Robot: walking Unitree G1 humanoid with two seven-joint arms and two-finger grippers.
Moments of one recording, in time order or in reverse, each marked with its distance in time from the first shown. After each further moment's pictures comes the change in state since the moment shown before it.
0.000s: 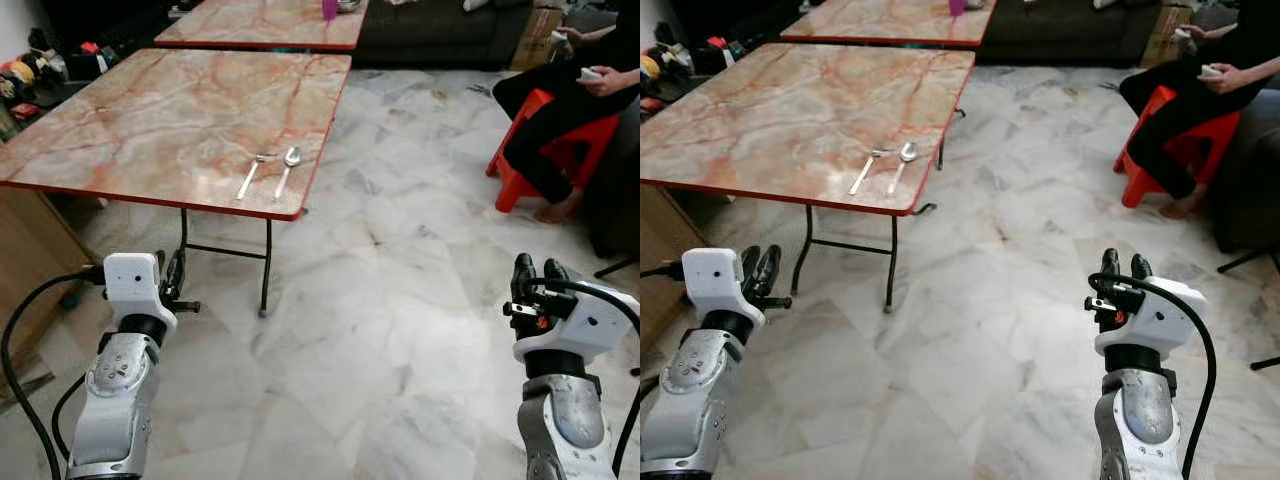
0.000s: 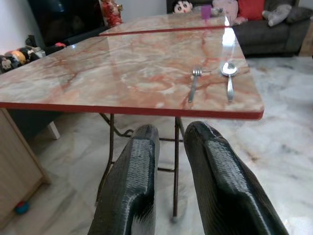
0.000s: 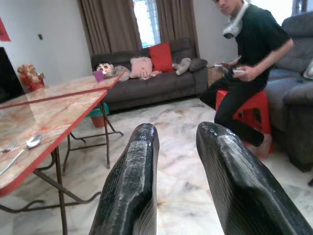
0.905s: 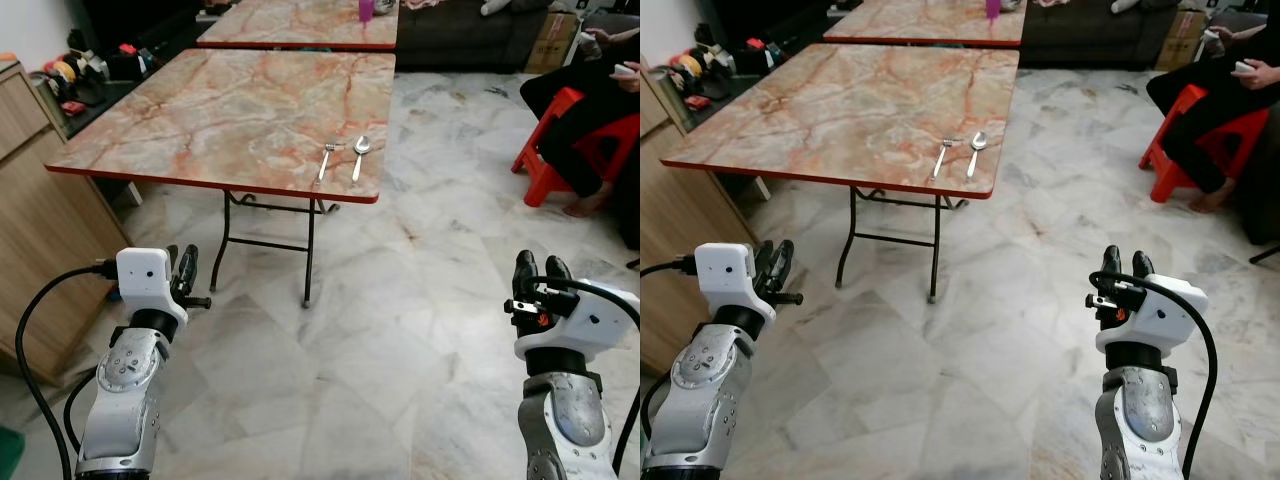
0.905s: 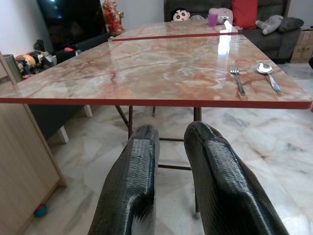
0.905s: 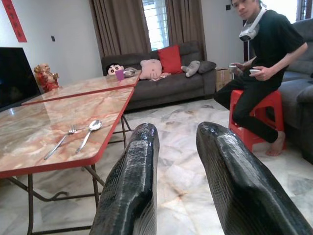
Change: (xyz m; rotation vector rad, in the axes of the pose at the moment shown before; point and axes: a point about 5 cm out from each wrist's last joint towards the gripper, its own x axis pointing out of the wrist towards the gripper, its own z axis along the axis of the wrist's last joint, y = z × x) left arm 0.004 -0.008 0.005 -0.001 -0.023 -0.040; right arm 0.000 0.002 -0.002 0.007 0.001 0.004
